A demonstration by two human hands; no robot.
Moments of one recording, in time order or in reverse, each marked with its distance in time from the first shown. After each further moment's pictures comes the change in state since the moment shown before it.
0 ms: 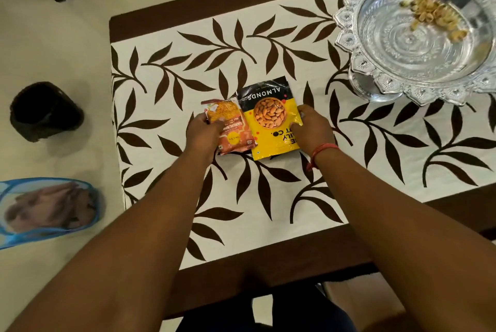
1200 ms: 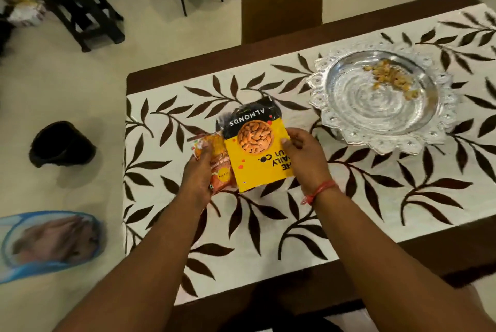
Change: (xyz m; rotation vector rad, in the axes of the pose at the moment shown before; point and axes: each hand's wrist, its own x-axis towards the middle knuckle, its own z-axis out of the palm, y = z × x) left_hand -0.052 0.044 0.004 -0.359 -0.045 -0.112; right_hand -0.029 -0.057 -0.064 0.673 0.056 0.001
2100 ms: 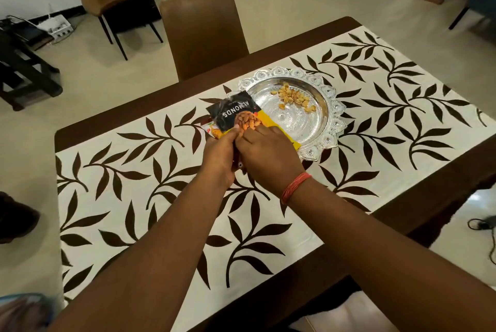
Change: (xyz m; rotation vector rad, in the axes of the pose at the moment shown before) left_hand -0.071 0.026 0.219 0.065 -0.315 0.048; right_hand -0.006 -0.070 -0.109 -1.327 0.114 -0.863
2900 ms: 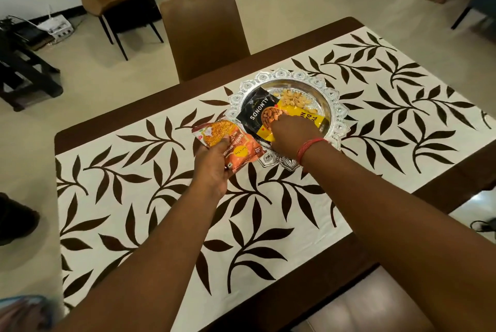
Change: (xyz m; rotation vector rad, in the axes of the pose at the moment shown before) left_hand 0.007 -0.006 -0.021 -0.063 0.071 0.019; right_hand 0.031 0.077 0.031 -0.049 -0.492 0.256
